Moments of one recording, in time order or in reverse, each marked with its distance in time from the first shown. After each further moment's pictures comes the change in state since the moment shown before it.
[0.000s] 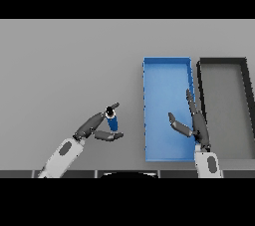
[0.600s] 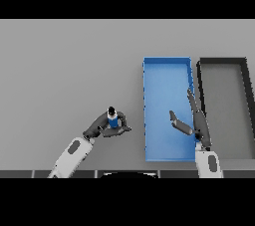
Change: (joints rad) left arm -0.012 -0.136 0.028 0.052 0.105 -0.023 -0.070; right arm -0.013 -0.007 -0.006 -0.002 0.007 -0.008 0.017
